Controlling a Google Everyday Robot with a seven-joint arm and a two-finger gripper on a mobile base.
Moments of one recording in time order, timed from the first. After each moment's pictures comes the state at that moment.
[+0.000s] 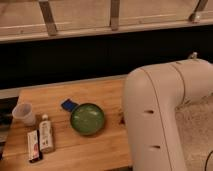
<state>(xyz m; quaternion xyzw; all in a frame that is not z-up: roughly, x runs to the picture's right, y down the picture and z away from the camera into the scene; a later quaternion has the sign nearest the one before) 0.127 0.186 0.874 -0.24 0.34 0.84 0.34</state>
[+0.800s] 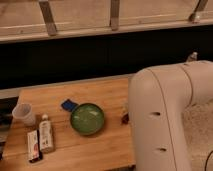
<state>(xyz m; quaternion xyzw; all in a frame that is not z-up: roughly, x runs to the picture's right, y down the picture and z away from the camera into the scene) 0.135 0.183 0.866 -0.25 0.33 0.84 0.34</state>
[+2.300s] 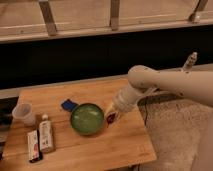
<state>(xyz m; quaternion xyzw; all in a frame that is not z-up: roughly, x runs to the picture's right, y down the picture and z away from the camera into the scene) 0.024 0.142 0.674 -0.42 0.15 0.71 0.54</state>
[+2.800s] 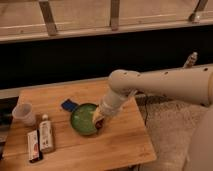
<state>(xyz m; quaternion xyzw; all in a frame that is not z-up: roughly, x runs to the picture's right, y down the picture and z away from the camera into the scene) -0.029 0.157 0.676 -0.42 0.15 0.66 0.60</state>
